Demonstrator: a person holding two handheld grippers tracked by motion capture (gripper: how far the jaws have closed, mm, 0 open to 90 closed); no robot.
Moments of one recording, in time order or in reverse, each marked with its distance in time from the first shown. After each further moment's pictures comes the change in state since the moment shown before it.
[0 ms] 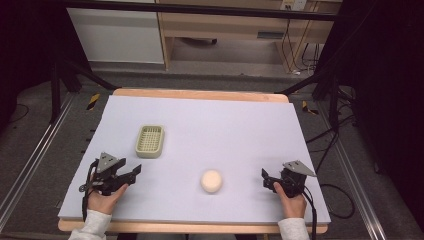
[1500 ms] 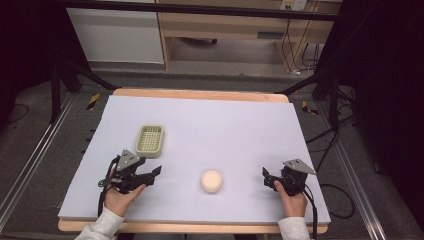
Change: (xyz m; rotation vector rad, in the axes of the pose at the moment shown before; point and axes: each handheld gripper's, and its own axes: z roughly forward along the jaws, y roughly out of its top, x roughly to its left) left arm -0.044 0.021 0.016 -0.002 -0.137 0.067; right arm -0.003 0.003 0.003 0.013 -0.014 -0.004
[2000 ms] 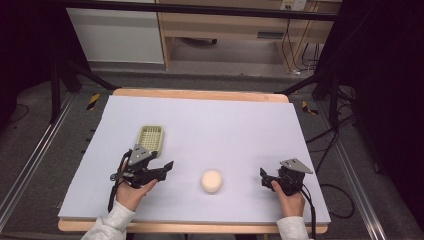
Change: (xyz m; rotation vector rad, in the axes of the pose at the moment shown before) left arm -0.024 0.024 0.014 -0.025 -0.047 0.017; right arm 0.006 0.001 0.003 0.011 0.008 -0.022
